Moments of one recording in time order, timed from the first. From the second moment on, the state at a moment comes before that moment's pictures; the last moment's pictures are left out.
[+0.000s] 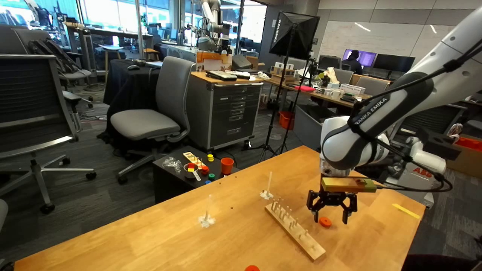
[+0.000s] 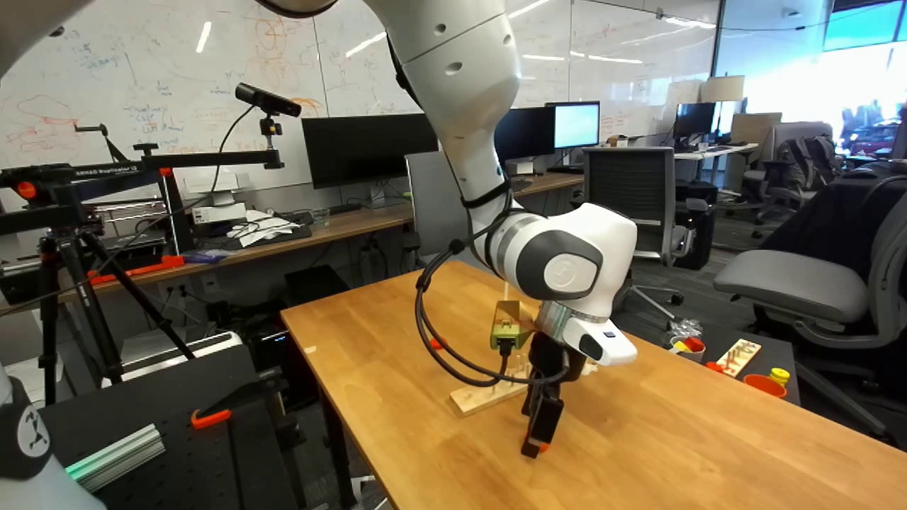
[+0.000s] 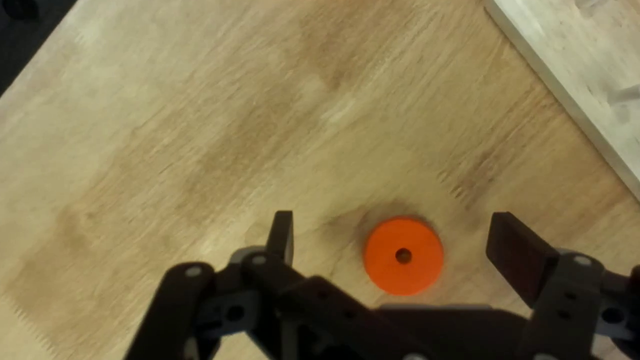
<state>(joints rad) 0.02 0.92 -0.08 -1.83 0.19 2.41 0.55</state>
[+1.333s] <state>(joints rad) 0.06 0.90 -0.08 -1.83 0.19 2.48 0.55</state>
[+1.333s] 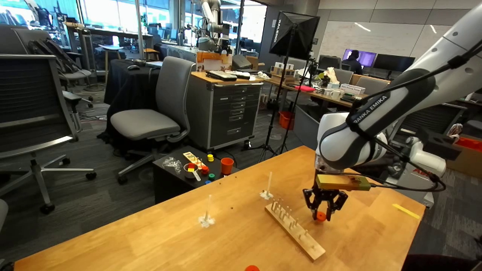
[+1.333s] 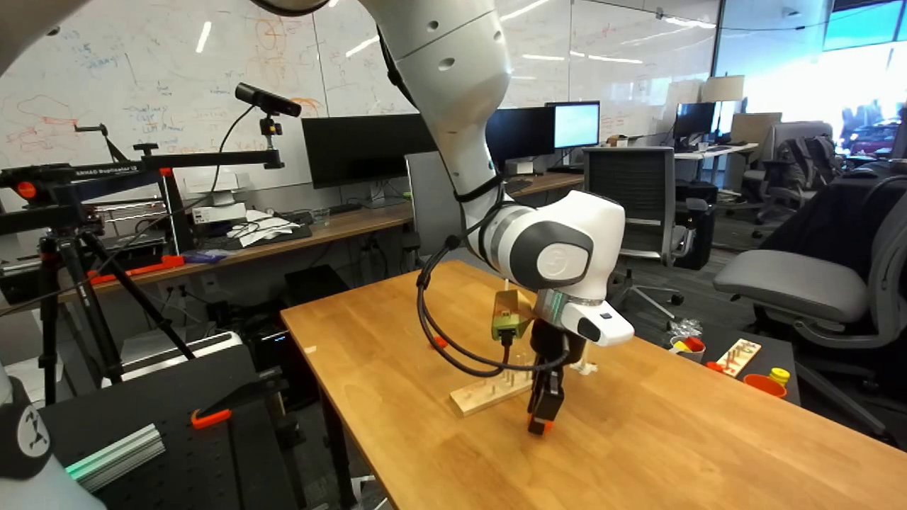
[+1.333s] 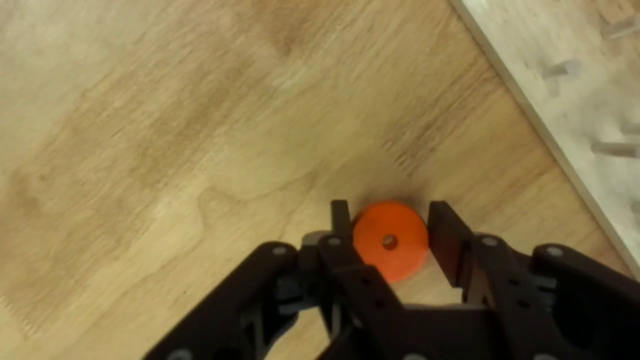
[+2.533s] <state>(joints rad) 0.14 0.83 0.02 -1.84 0.19 2.43 0.49</state>
